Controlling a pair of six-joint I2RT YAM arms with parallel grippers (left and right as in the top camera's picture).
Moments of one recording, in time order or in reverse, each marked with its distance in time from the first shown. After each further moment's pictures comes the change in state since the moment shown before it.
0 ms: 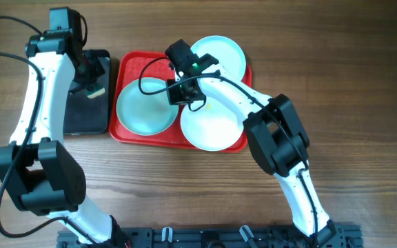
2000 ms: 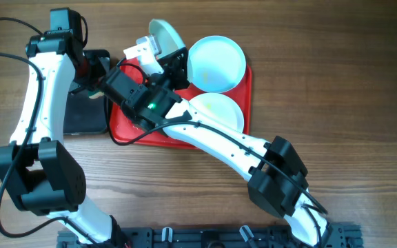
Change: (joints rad) left arm 0.000 0.000 -0.001 -0.004 0.023 0.000; right arm 0.347 -0.198 0.062 0.072 1.521 -0.317
